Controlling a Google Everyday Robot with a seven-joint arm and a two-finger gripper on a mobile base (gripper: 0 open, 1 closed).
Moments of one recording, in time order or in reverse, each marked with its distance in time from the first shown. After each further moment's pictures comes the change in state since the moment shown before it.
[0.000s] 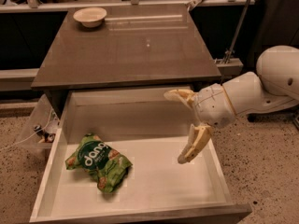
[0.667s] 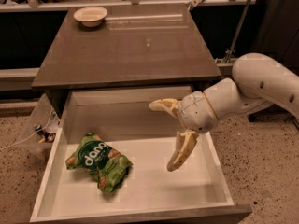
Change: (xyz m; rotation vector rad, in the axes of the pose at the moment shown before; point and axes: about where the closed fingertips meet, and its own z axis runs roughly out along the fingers) arm 0.001 0.009 0.041 -0.128 -0.041 0.005
